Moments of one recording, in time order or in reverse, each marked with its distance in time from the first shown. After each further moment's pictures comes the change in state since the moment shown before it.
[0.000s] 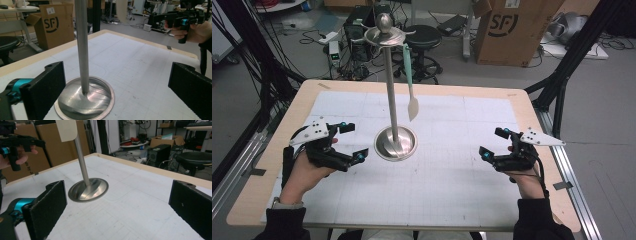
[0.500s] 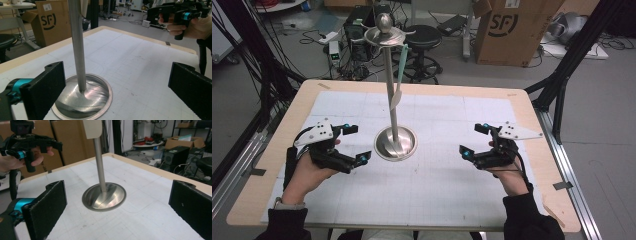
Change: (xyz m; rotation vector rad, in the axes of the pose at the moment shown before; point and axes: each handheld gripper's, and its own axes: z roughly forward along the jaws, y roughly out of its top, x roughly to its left) left arm -0.004 -0.002 0.005 0.033 -0.009 0.012; right arm 0.023 0.013 0.039 0.001 0.089 -0.040
